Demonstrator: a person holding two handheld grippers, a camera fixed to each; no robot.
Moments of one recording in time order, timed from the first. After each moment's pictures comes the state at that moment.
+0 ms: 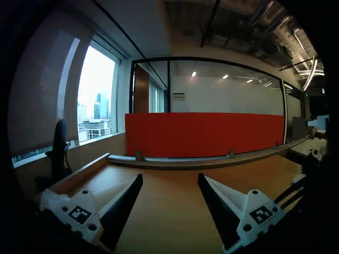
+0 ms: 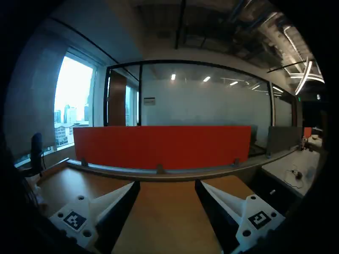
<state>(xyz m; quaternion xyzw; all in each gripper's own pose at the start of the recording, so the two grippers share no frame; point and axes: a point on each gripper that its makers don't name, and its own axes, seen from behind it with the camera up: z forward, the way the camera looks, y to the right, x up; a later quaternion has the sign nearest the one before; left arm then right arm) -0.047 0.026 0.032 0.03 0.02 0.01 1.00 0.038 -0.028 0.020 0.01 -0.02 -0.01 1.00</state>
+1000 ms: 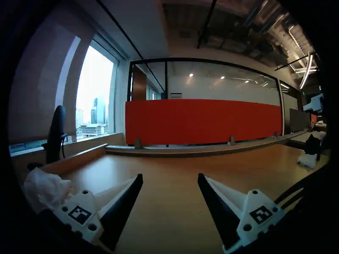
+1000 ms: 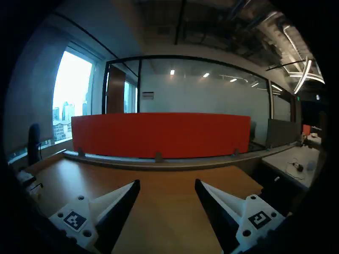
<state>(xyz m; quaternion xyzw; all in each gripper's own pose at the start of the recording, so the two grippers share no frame) -0.159 0.008 0.035 0.02 0.04 0.01 1.00 -0.033 -0.033 0.026 0.01 -0.04 -0.02 1.00</state>
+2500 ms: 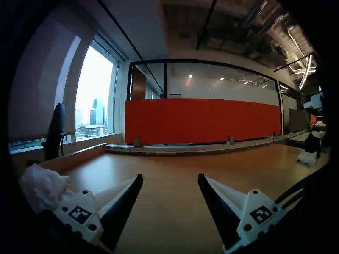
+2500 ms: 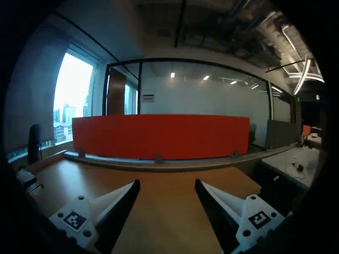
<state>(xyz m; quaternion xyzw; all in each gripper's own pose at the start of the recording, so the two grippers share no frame) -0.173 0.007 0.034 0.01 0.05 0.01 1.00 -0.036 -0.023 0.018 0.01 -0.02 -0.01 1.00</state>
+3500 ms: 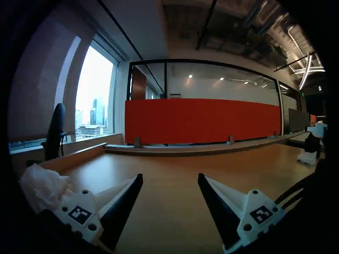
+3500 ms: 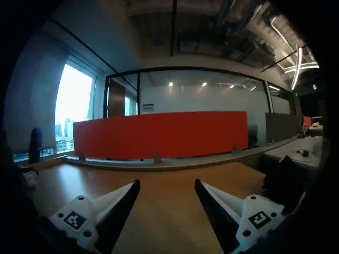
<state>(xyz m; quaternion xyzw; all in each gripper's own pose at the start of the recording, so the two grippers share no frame) -0.178 0.008 0.035 0.01 0.05 0.01 1.00 -0.117 0.006 0.016 0.02 0.03 0.01 1.00</state>
